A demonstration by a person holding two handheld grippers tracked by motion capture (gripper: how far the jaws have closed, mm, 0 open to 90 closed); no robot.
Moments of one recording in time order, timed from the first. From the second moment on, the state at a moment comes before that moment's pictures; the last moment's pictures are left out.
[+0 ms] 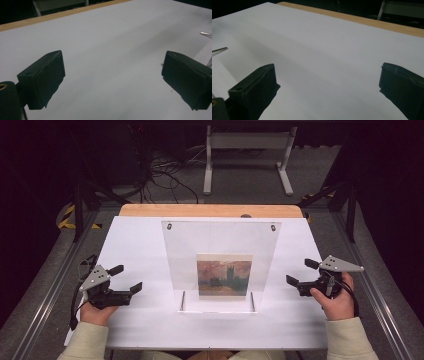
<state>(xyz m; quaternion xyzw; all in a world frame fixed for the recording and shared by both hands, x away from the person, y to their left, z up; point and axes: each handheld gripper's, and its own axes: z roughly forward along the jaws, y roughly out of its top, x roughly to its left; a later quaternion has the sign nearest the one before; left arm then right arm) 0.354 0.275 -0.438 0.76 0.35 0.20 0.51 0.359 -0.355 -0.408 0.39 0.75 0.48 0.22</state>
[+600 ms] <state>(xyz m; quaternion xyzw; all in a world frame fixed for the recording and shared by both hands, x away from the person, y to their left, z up) 0.362 0.270 -0.458 0.78 0.35 0.19 0.48 0.372 -0.348 -0.451 0.43 0.77 0.43 0.19</state>
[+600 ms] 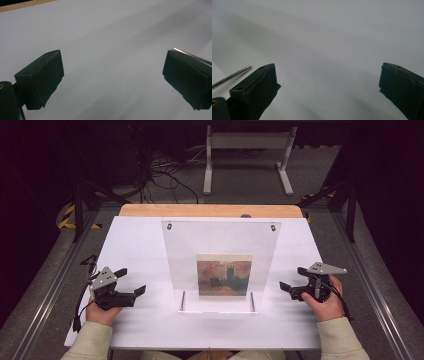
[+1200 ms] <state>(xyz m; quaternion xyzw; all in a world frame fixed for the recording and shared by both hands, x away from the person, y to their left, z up) 0.363 0.270 -0.460 0.78 0.36 0.19 0.48 0.373 -0.340 -0.454 0.41 0.80 0.40 0.18</state>
